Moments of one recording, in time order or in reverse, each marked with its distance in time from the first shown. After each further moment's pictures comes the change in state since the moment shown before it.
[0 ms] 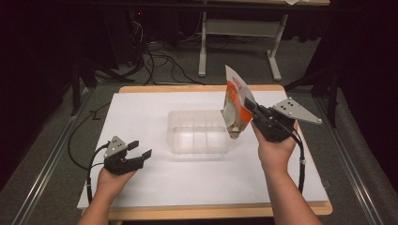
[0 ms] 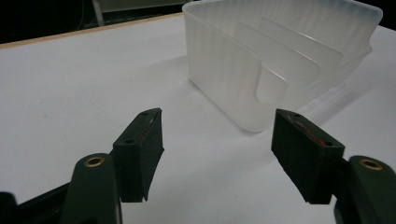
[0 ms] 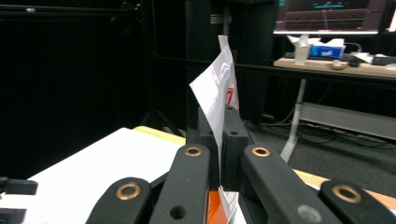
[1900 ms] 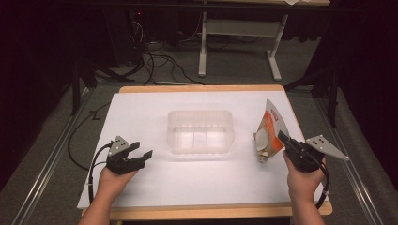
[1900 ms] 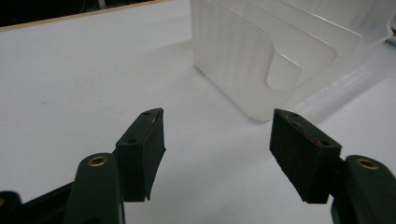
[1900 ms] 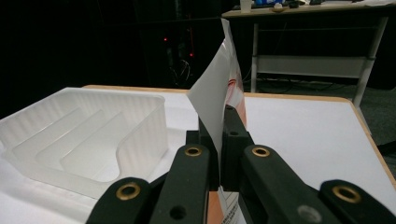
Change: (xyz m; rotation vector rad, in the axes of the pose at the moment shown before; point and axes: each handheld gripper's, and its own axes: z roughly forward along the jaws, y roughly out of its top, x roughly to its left) left arm 0.001 -0.002 0.008 0.059 0.019 -0.005; right arm -0.079 -0.108 -0.069 0.090 -0.174 0.104
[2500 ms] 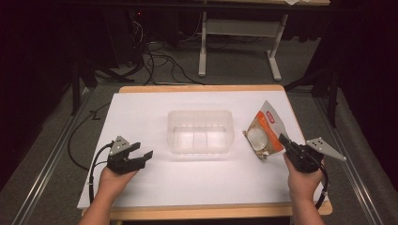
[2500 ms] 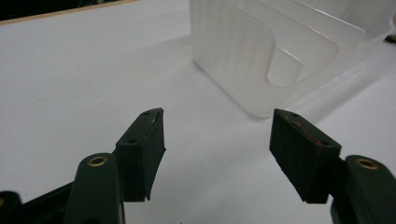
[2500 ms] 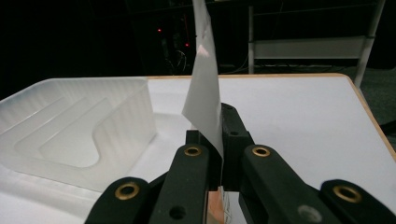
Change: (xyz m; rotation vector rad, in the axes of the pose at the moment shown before) left arm 0.000 -0.001 0.003 0.018 -0.005 0.001; right arm -0.016 -0.020 0.009 0.039 -0.005 0.051
